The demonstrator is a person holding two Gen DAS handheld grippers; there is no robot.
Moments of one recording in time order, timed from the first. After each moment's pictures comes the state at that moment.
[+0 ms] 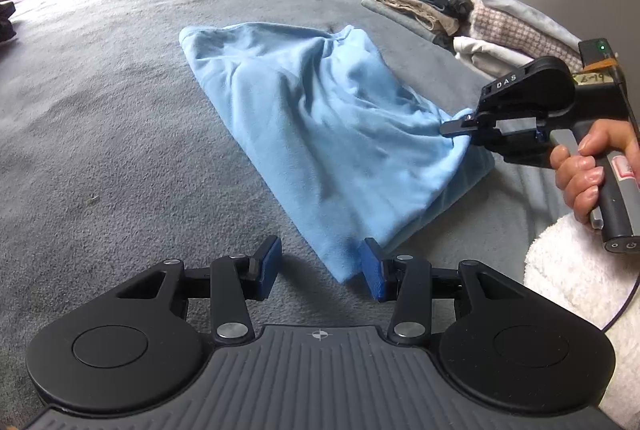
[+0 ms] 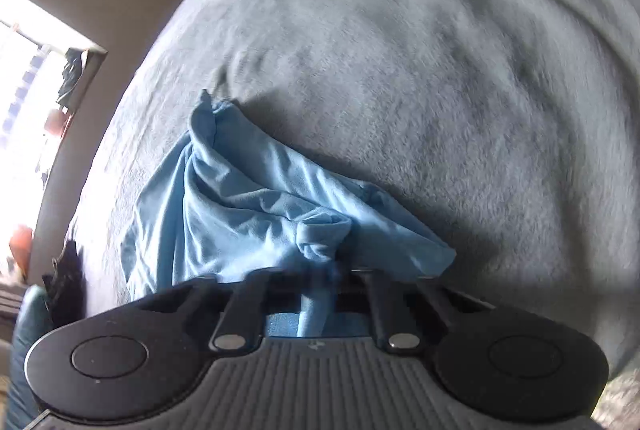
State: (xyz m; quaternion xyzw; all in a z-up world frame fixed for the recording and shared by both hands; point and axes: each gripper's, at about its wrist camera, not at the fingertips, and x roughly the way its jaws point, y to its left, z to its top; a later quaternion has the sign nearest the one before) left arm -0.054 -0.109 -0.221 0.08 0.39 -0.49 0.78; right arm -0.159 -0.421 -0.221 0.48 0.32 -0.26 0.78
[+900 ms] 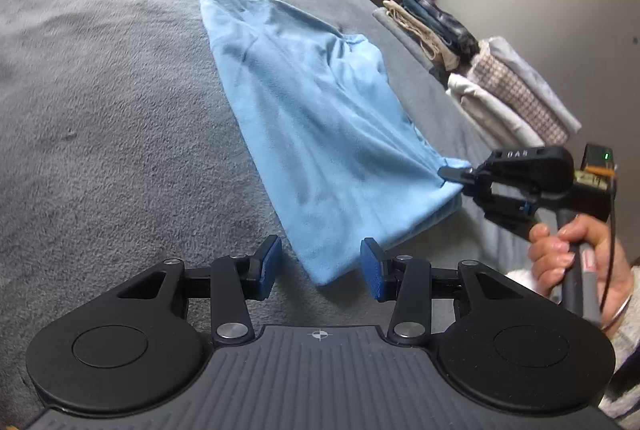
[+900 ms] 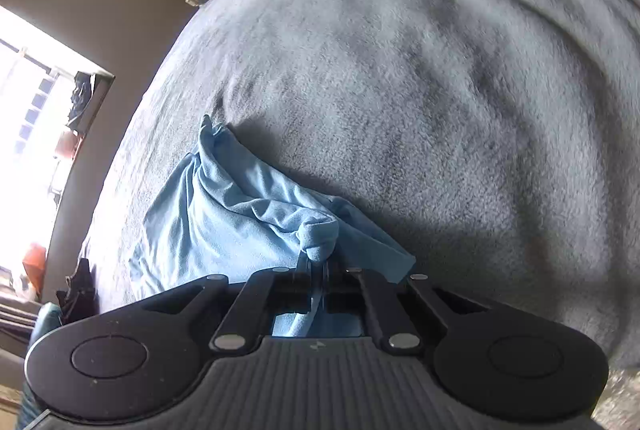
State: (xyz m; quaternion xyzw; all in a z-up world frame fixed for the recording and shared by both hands) left arm -0.003 -0.090 -0.231 -0.09 0.49 -0.48 0.72; right arm -0.191 -0.423 -0.221 0.49 0.29 -0.27 0.78
